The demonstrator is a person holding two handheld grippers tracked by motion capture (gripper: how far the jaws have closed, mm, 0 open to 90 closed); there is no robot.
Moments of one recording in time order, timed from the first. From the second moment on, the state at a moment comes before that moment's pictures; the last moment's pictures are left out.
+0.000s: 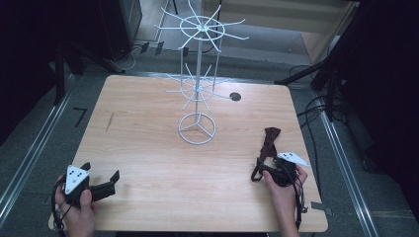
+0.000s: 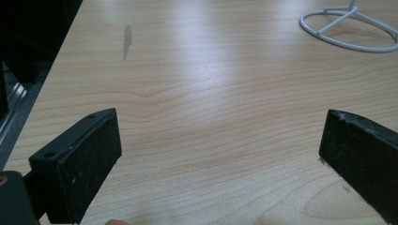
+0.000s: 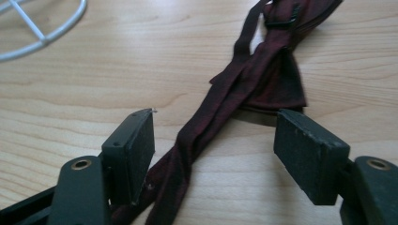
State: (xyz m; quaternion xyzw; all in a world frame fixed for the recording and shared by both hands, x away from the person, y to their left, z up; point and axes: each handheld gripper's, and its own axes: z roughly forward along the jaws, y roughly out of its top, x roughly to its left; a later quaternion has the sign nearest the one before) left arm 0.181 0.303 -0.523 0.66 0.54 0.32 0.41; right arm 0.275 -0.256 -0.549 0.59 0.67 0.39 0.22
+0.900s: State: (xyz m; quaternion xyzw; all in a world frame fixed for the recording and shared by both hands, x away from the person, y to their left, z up) left arm 0.181 0.303 -0.523 0.66 0.54 0.32 0.41; right arm 0.262 -0.222 -0.514 0.50 0.68 0.48 0.23
